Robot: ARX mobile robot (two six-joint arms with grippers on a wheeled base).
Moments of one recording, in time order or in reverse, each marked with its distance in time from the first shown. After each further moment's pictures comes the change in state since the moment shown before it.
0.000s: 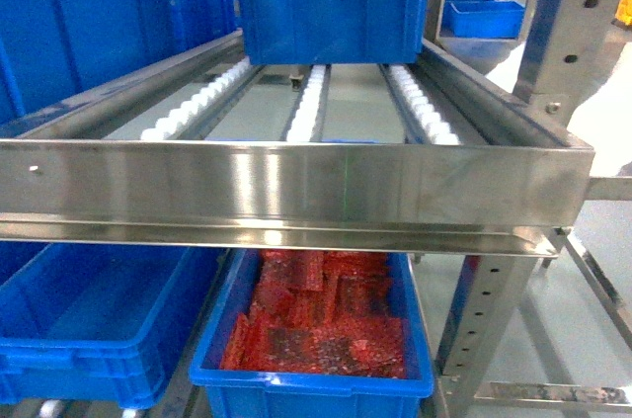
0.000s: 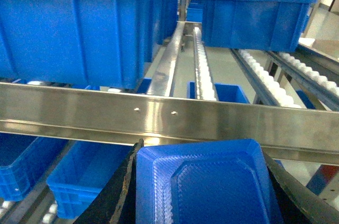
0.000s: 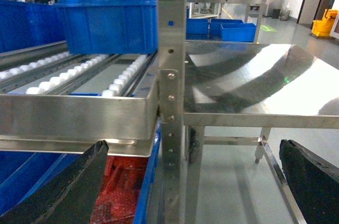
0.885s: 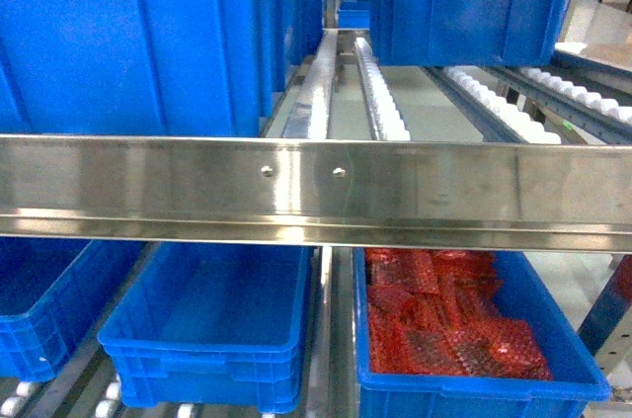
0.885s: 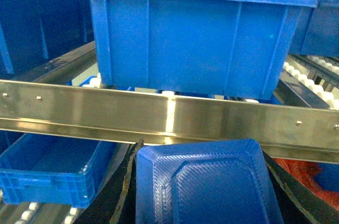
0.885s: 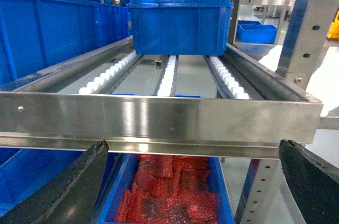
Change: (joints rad) left arm 0.000 0.000 0.000 0.003 0.000 0.000; right arm 0.000 0.000 0.000 -0.004 0.000 0.000
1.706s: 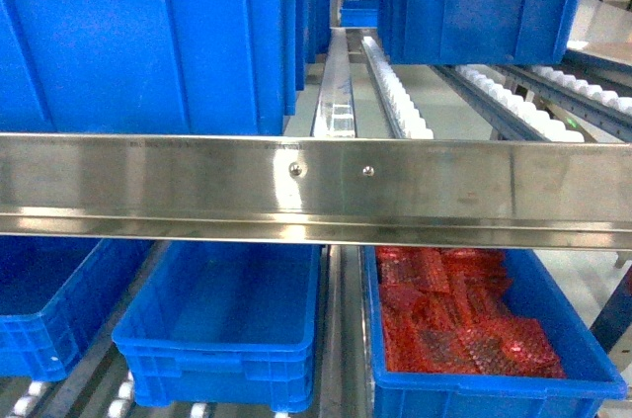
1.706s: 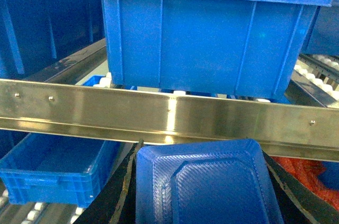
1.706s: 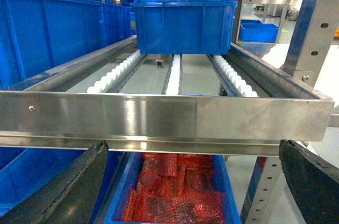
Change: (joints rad) left arm -0.001 -0.001 0.000 -0.004 -0.003 -0.001; right arm 0.000 0.000 0.000 0.000 -0.003 0.000
